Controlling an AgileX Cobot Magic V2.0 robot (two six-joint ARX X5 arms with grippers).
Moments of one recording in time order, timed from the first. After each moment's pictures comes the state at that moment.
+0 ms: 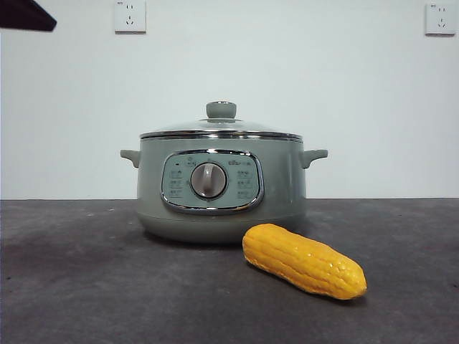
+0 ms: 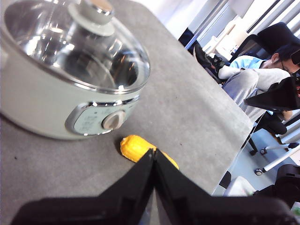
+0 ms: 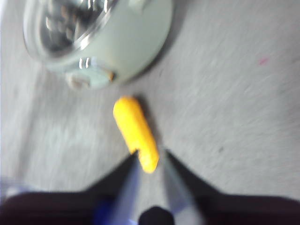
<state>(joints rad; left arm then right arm) -0.05 0.81 0.67 -0.39 0.89 -0.19 0.04 0.86 0.87 -0.90 -0.54 0.20</state>
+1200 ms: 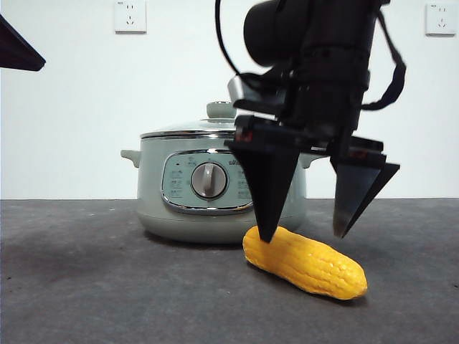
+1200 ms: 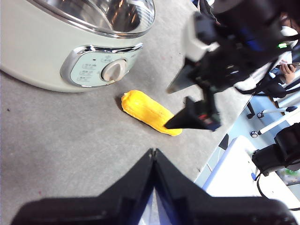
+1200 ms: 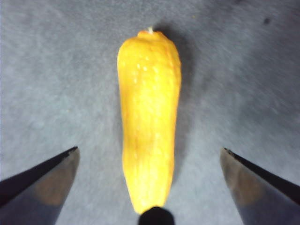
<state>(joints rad) -0.06 0.85 0.67 -0.59 0.89 0.01 0.72 1.73 1.21 -0.88 -0.04 0.07</state>
